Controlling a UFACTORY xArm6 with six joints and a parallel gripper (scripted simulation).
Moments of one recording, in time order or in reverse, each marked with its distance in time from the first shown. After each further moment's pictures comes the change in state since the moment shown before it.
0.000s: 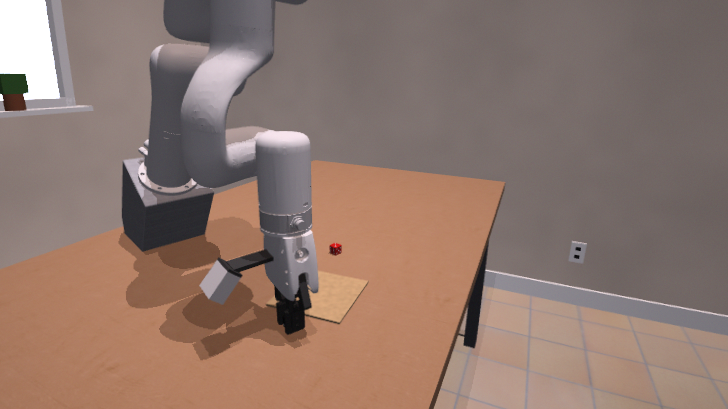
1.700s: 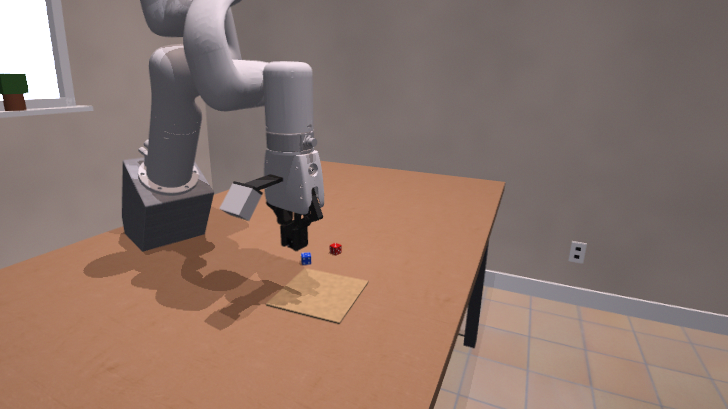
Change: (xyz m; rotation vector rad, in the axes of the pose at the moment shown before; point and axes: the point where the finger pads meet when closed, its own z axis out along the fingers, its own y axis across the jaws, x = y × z) arm -0.047 0.077 -0.097 -0.019 -0.020 -0.341
